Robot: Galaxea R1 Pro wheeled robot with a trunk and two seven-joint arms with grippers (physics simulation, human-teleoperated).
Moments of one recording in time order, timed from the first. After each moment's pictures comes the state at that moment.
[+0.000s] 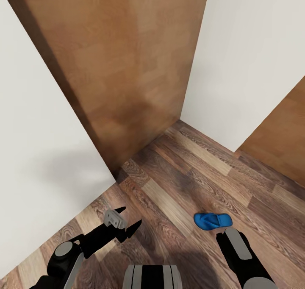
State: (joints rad) left arm -0.13 0.04 -0.10 -1.57 0.05 0.31 -0.65; right arm -0.47 -0.01 -0.22 -0.83 -1.14 0.18 -0.89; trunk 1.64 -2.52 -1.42
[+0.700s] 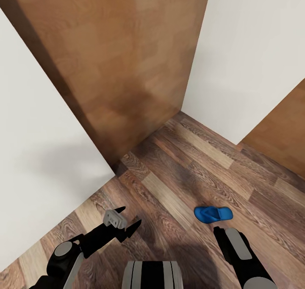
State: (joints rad) left arm -0.13 0.05 -0.10 -1.57 0.06 0.31 -0.65; right arm -0.47 -0.01 -0.22 -0.83 -1.13 0.19 -0.74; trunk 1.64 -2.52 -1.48
